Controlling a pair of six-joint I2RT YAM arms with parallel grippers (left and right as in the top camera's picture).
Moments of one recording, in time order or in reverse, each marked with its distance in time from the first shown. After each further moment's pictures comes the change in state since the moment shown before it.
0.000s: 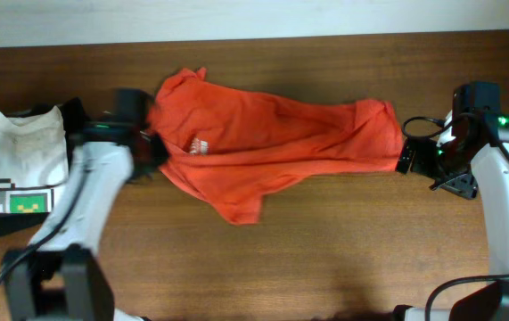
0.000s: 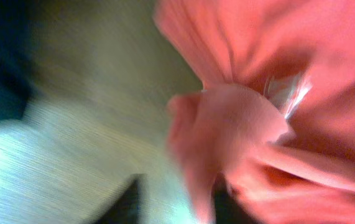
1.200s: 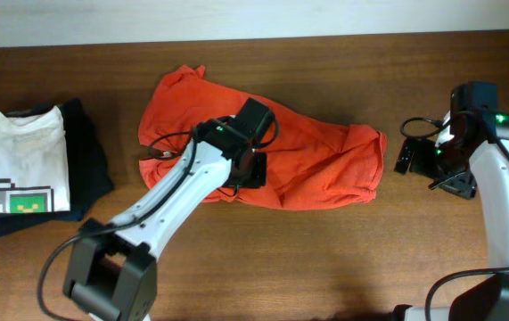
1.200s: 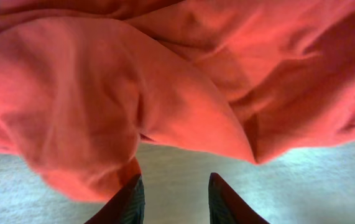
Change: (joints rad) left arm -0.537 0.137 0.185 -0.139 0.065 0.024; right arm 0.000 0.021 0.000 -0.003 0.000 -0.003
